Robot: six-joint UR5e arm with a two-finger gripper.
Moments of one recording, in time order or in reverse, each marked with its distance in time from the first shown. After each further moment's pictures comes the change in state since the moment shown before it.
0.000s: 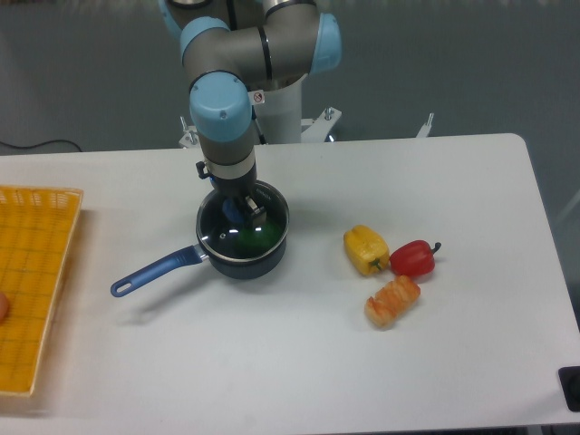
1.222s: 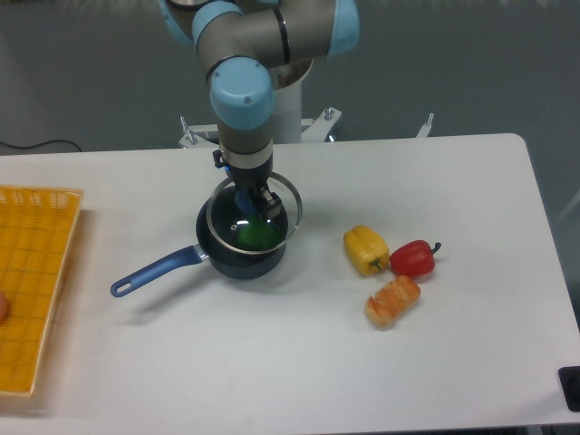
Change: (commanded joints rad) arm 0.035 0.026 0.015 -0.046 -0.015 0.049
